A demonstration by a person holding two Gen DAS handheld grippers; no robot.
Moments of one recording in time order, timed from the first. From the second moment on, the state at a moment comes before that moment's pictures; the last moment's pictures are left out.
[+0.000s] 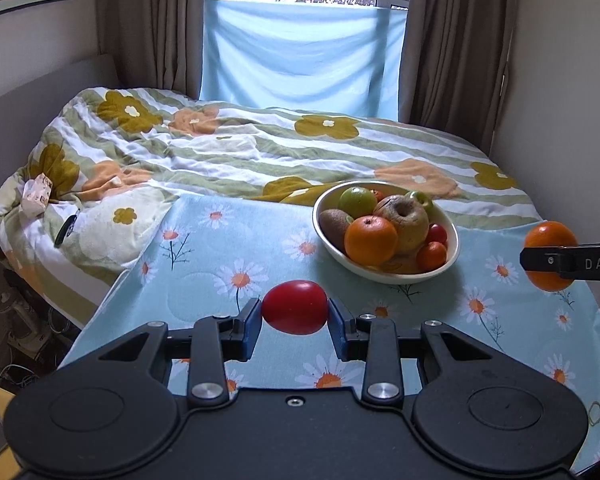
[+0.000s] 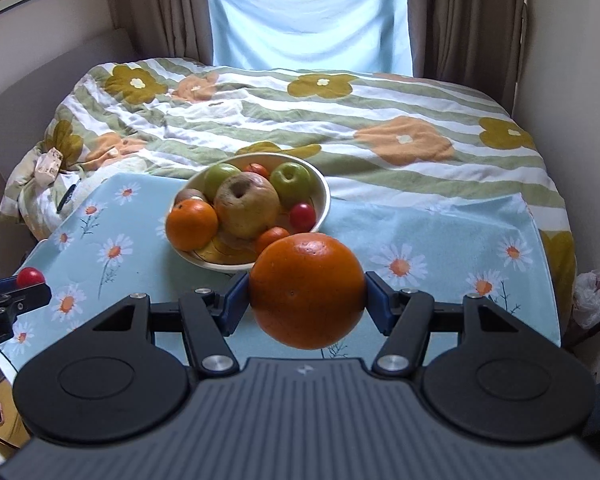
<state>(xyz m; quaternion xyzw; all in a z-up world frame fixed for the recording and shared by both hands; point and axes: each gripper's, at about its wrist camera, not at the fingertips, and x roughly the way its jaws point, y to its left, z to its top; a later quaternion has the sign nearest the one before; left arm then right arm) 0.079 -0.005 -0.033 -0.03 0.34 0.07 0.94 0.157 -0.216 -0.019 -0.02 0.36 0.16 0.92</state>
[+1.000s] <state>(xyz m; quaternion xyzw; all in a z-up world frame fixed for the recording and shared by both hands) 0.264 0.003 -0.021 0.01 0.34 -0.03 0.94 0.279 -0.168 0.000 -0.01 0.37 0.13 0.92</state>
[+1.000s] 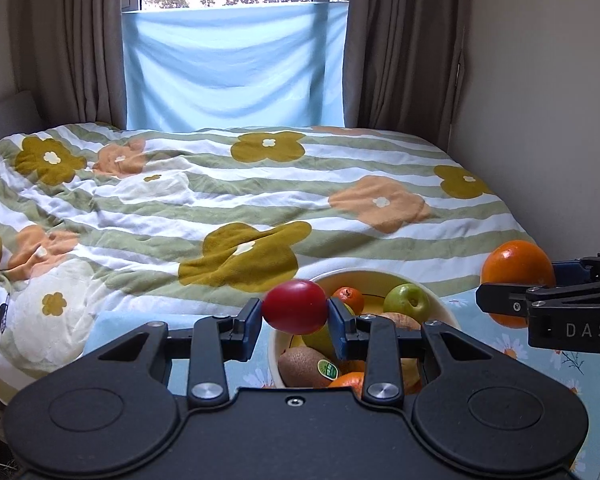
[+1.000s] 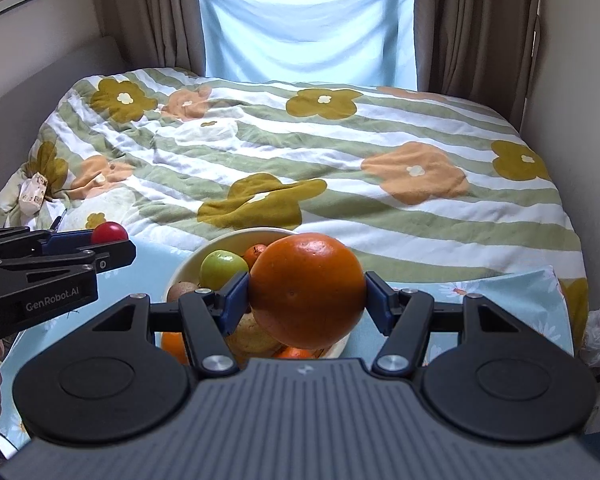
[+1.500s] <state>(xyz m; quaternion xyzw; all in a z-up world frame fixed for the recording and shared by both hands) 0.358 -0.010 -0.070 0.04 0.40 -0.08 0.91 0.343 -0.167 -0.032 0.01 0.41 0.09 0.91</state>
